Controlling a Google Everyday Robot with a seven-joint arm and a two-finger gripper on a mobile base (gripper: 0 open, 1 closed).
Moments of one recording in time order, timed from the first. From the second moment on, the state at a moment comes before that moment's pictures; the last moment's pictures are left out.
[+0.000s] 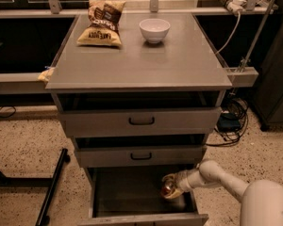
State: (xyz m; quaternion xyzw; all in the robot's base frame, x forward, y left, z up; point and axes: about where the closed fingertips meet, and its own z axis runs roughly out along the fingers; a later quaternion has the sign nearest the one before) arm 0.581 -0.148 0.235 -0.68 0.62 0.20 0.33
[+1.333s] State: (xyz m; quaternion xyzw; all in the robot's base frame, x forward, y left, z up) arm 0.579 -0.153 0.195 -0.69 0.64 0.18 0.28
